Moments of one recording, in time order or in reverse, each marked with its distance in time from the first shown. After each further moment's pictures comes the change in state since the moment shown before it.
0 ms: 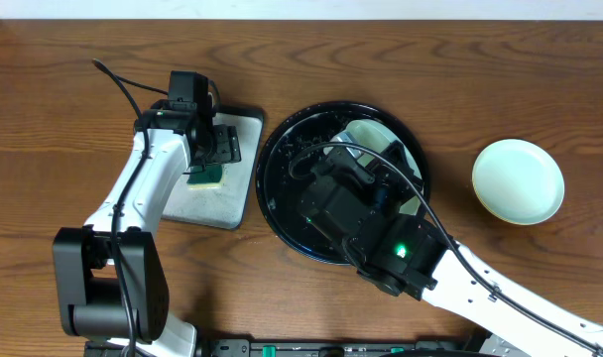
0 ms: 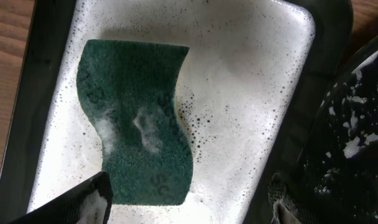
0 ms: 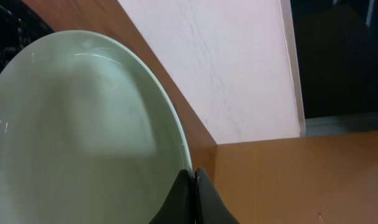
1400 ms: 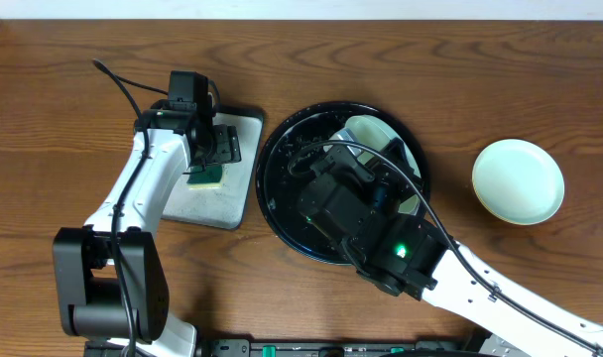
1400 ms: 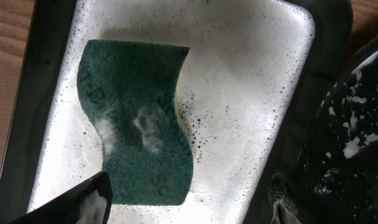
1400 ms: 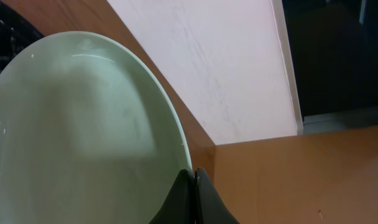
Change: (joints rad) left arm 0.000 0.000 0.000 0.000 0.000 0.000; right arm 0.000 0.000 0.000 0.032 0.018 -0.003
